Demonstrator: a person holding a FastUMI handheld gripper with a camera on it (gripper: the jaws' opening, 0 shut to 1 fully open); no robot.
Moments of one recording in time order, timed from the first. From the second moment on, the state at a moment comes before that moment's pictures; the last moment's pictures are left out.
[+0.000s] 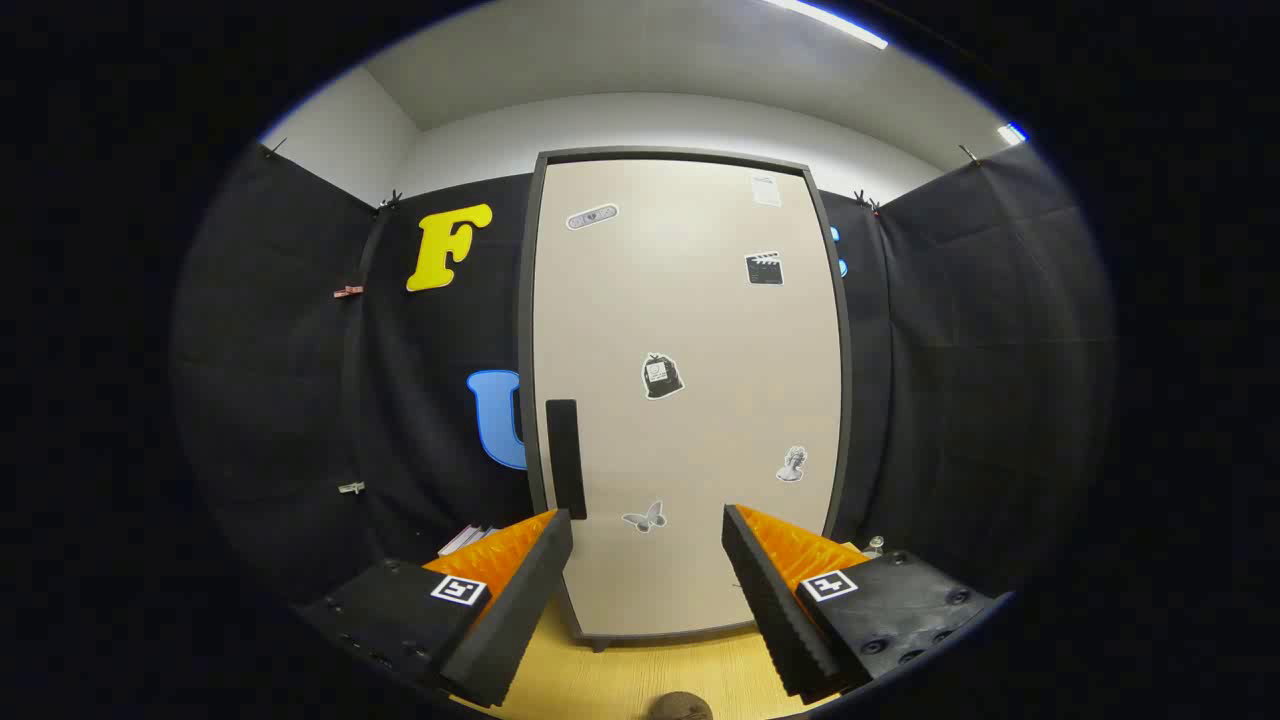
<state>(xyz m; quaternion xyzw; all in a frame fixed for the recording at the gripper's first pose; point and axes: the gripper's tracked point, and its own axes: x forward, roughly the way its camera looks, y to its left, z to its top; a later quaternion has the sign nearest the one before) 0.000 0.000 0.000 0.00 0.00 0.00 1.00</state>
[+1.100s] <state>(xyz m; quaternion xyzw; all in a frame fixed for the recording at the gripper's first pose) -0.017 -0.006 -0.005 0.01 0.02 0.06 1.00</state>
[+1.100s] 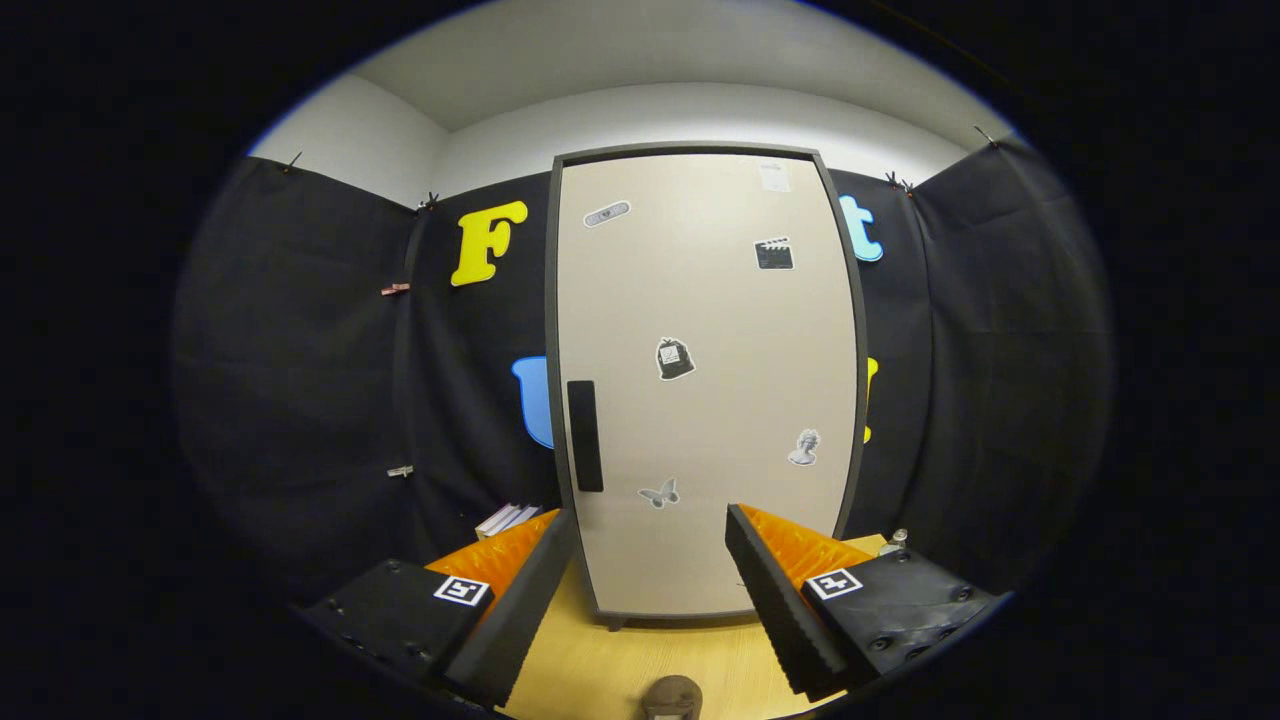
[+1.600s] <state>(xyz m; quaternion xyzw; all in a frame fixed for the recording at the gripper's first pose) 0.076 0.063 -0.017 0.02 0.02 0.03 1.00</state>
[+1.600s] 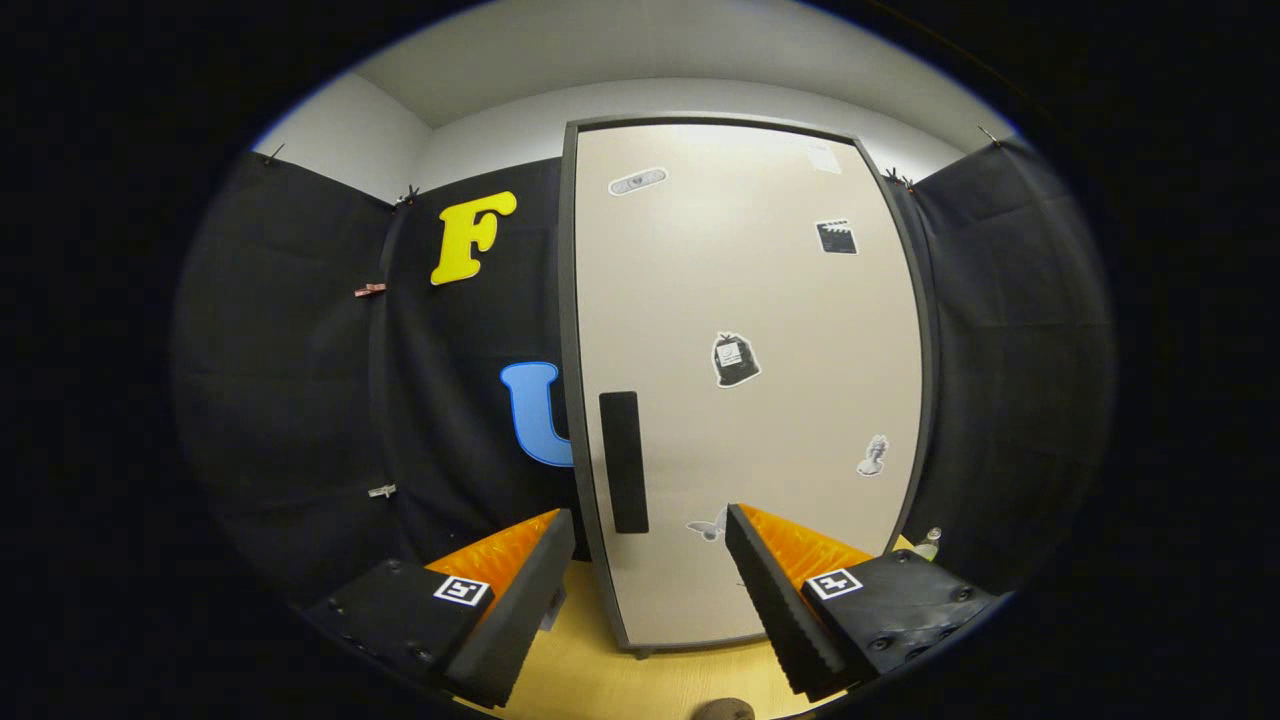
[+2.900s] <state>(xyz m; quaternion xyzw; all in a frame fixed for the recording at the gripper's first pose) 0.183 0.078 -0.047 0.01 0.04 -0.02 1.00</state>
